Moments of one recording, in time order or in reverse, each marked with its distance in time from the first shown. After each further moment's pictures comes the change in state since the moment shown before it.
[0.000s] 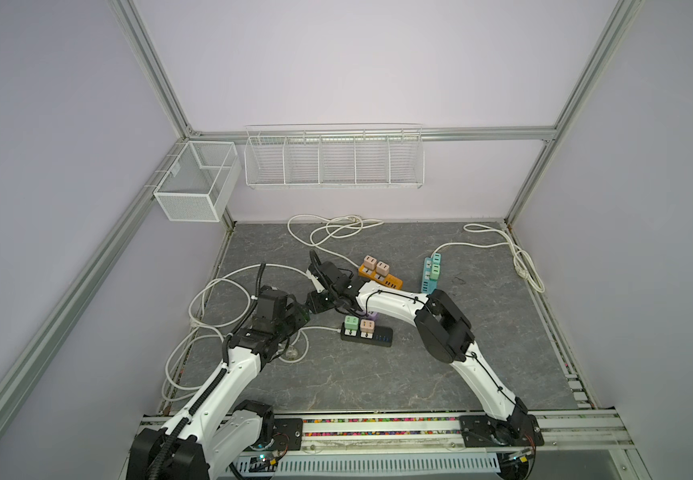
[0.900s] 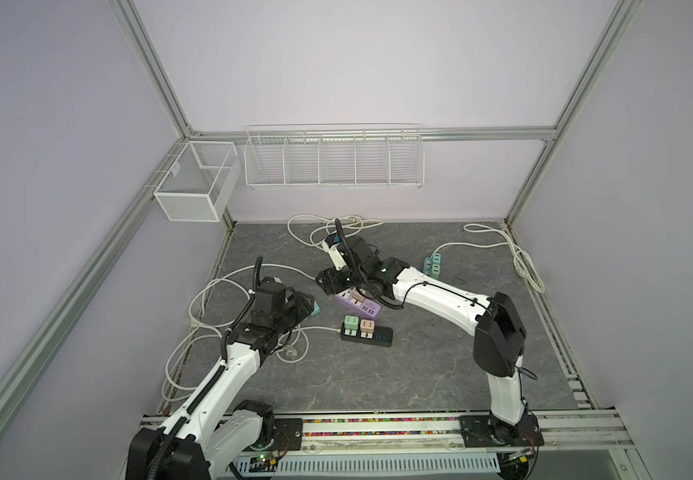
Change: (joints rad) left arm 0.000 0.029 0.063 0.061 0.100 -0.039; right arm -0.052 -0.423 -0.204 -0.051 0.079 -0.127
